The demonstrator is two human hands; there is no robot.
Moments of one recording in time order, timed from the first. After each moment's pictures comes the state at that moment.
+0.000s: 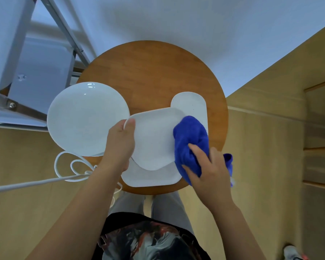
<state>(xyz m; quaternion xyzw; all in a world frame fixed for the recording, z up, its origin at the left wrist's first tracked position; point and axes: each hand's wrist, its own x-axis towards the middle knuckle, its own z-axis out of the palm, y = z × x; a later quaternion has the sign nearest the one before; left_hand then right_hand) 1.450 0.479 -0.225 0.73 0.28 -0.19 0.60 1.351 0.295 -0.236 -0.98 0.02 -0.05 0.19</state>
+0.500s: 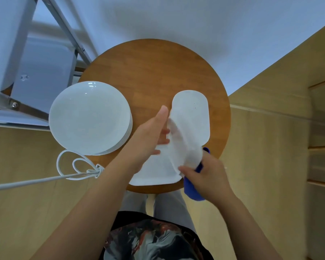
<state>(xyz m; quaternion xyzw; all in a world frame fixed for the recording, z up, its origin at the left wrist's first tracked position) 1.451 0.452 -0.210 0.70 0.16 -0.36 0.60 1.364 0.298 -0.229 -0.89 0.12 0.13 0.42</state>
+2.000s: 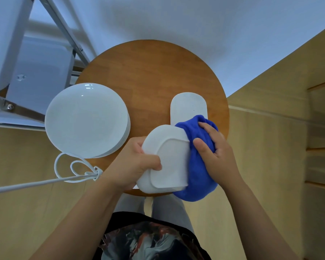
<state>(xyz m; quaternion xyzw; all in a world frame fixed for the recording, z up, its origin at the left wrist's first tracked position) 1.427 0.477 -0.205 0.59 0.07 -0.36 0.72 1.402 0.274 -0.222 -0.84 0.17 0.12 0.50</state>
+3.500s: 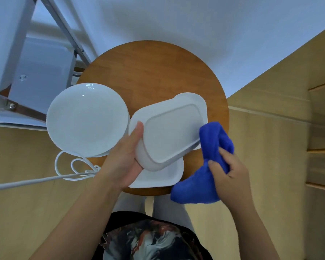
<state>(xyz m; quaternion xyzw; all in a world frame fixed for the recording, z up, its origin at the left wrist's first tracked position) 1.432 0.475 -0.219 0.45 0.20 -0.28 0.83 1.360 0.266 -0.220 -0.84 0.24 0.02 0.48</state>
